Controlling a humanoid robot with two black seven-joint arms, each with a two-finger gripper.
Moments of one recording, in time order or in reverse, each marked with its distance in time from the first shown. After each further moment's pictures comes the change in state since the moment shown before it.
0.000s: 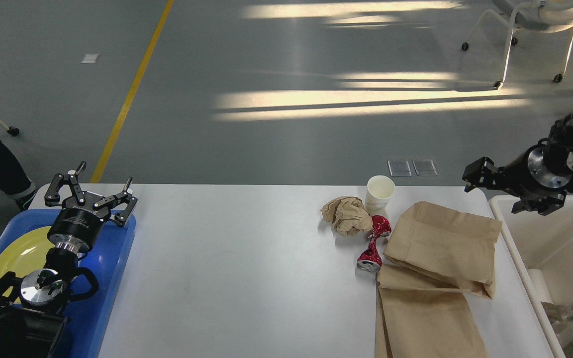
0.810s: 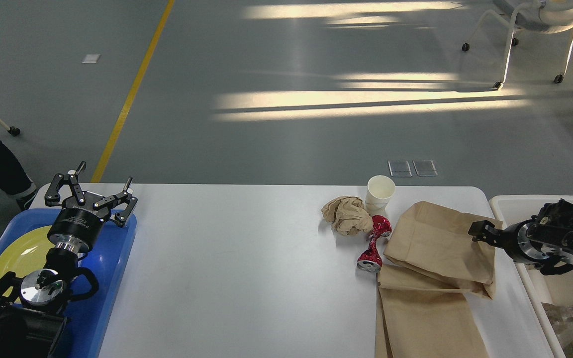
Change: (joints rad) left arm 0.000 0.000 0.000 0.000 0.000 0.000 0.000; right arm -0.374 0.054 0.218 -0.230 -0.171 -0.157 0.046
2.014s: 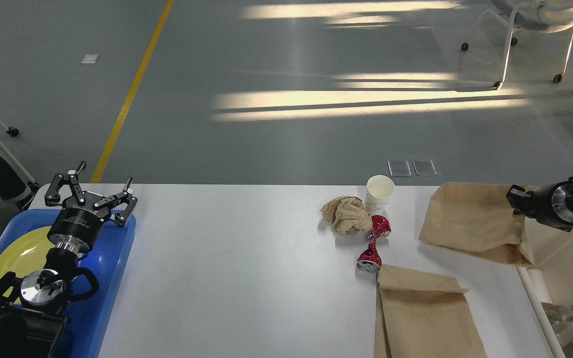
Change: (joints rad) left arm 0.000 0.000 0.000 0.000 0.000 0.000 0.000; right arm 0.166 -0.132 0.004 0.024 0.001 0.077 0.001
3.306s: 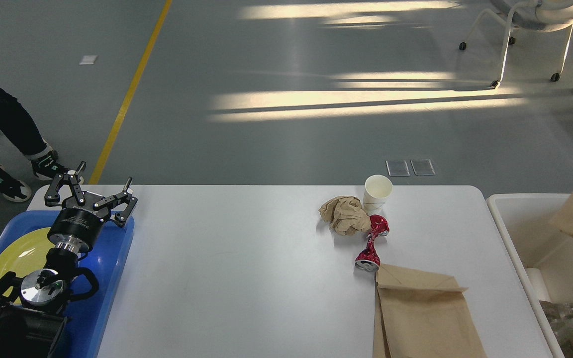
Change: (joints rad) left arm 0.000 0.000 0.000 0.000 0.000 0.000 0.000; right arm -0.158 -0.318 0.024 -0.165 0.131 -0.086 0.013
